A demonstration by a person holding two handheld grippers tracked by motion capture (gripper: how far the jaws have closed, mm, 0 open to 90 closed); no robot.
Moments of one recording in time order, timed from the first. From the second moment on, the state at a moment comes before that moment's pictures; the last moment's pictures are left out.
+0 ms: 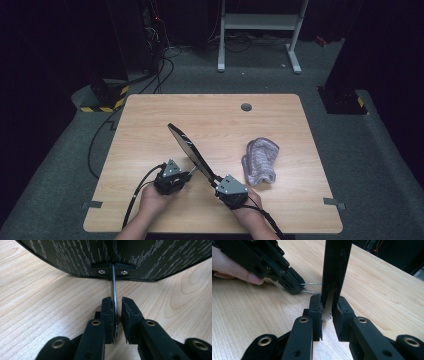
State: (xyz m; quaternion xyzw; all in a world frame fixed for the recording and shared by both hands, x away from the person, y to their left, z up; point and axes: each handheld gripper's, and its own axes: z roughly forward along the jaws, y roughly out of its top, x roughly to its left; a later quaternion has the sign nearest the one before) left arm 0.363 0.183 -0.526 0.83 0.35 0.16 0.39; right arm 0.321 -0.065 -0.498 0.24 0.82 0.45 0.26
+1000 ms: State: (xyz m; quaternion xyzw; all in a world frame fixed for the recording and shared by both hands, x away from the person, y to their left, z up) left arm 0.354 0.202 -0.526 0.83 0.35 0.15 0.40; right arm 0.326 -0.133 -0.480 0.29 0.80 0.46 0.26
